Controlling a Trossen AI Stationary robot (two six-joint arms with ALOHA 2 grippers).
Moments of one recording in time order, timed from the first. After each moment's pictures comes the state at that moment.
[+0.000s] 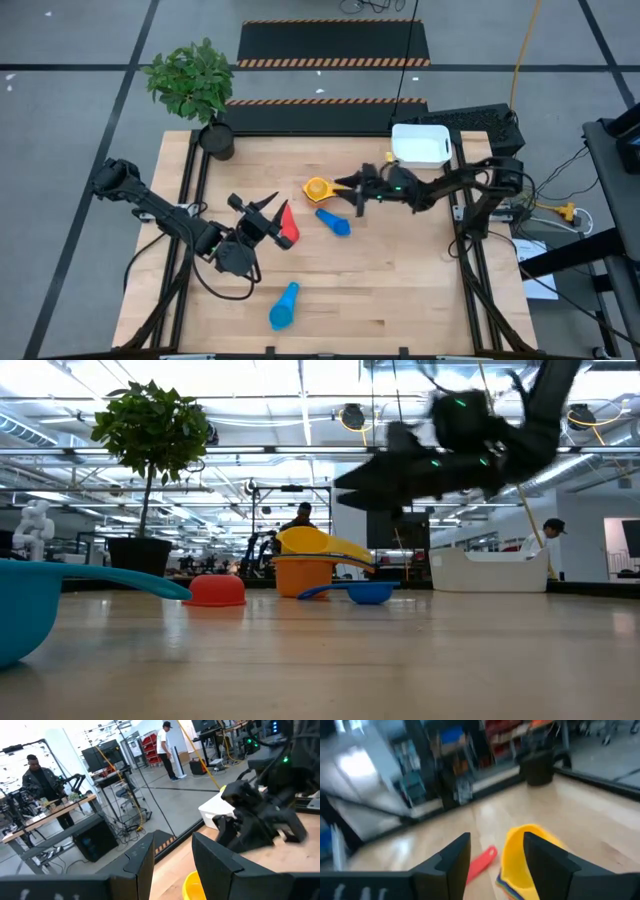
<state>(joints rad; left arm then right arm) -0.51 1.40 0.99 0.03 -1.44 -0.06 -0.25 1.67 0.53 1.04 -0.13 0.34</state>
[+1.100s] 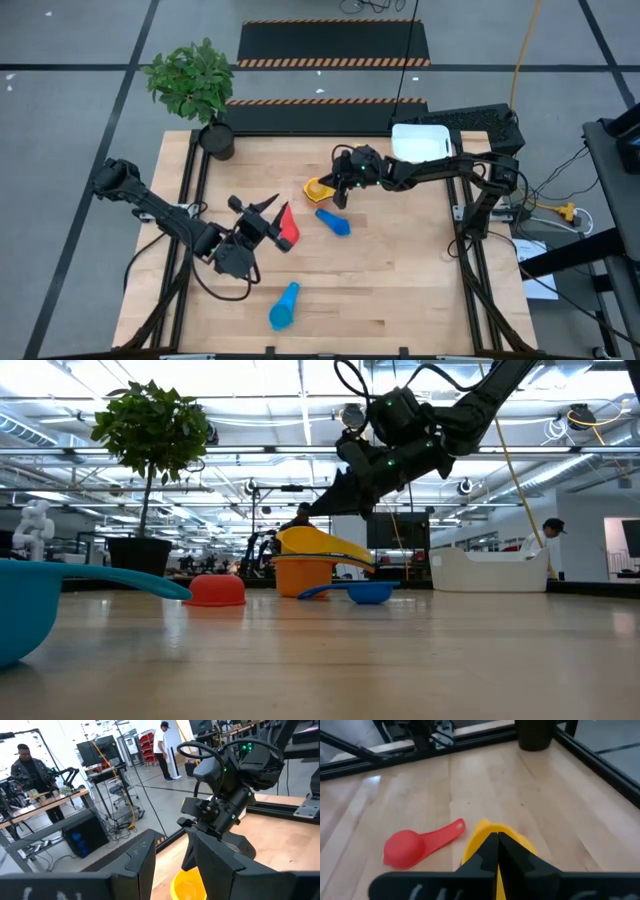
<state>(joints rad) -0.54 1.40 0.99 0.03 -1.43 -0.14 -0.32 1.73 0.89 0.41 -0.21 0.07</state>
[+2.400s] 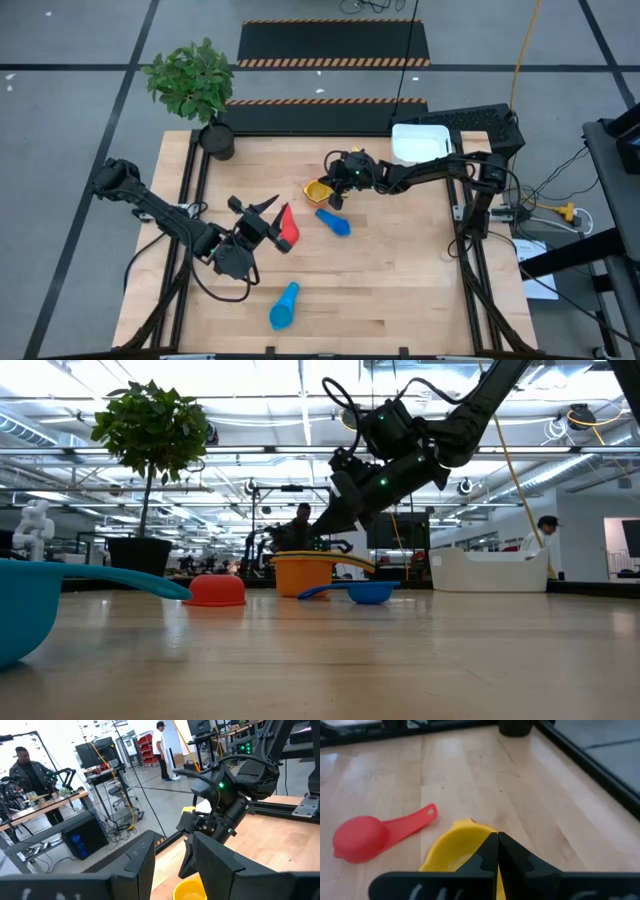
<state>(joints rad) -0.54 1.40 0.99 0.03 -1.43 -0.13 -0.30 1.81 0.90 0.43 -0.08 0.00</state>
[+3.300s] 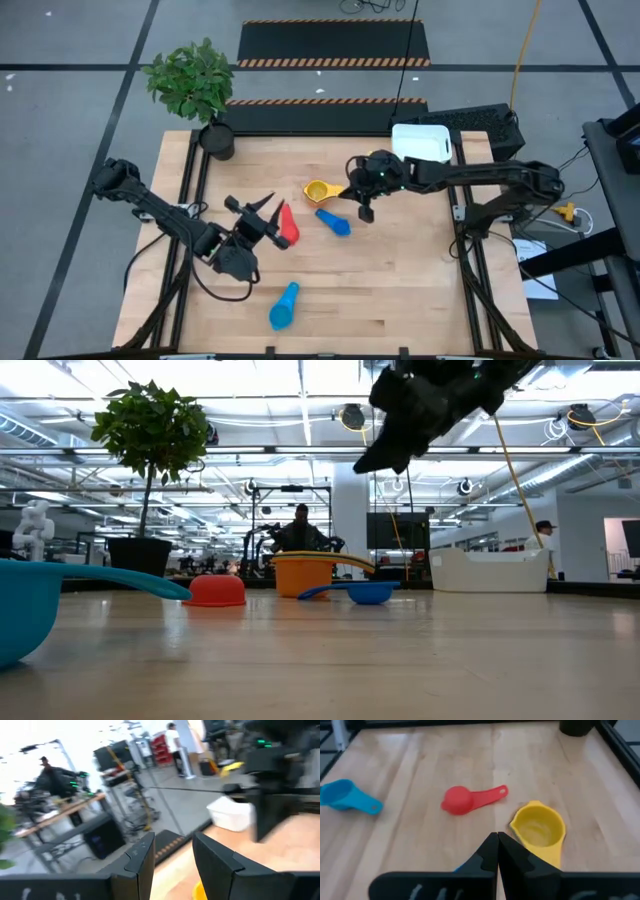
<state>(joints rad) -0.54 1.40 0.99 -0.09 -1.51 -0.19 -0.21 1.38 0.90 -0.13 -0.21 -0.08</state>
